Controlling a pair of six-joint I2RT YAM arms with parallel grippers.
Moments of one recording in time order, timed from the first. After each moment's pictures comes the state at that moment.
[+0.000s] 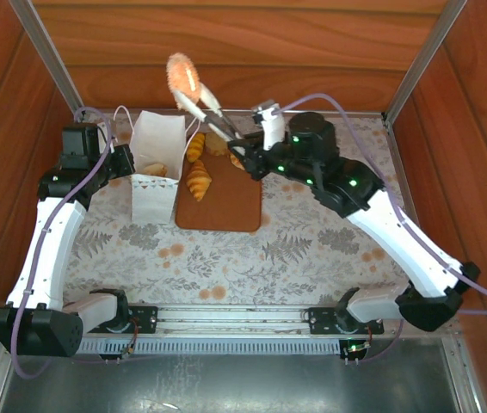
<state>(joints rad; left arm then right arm) -0.07 1.14 1.23 -0.76 0.19 -0.34 0.87 1.34 1.62 -0.60 -0.10 0.22</state>
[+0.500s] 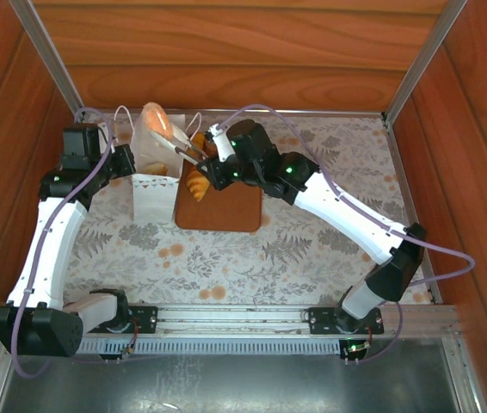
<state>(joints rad) -0.07 1.14 1.21 -0.73 0.19 -0.34 0.94 1.60 1.65 -0.63 -0.08 0.25</state>
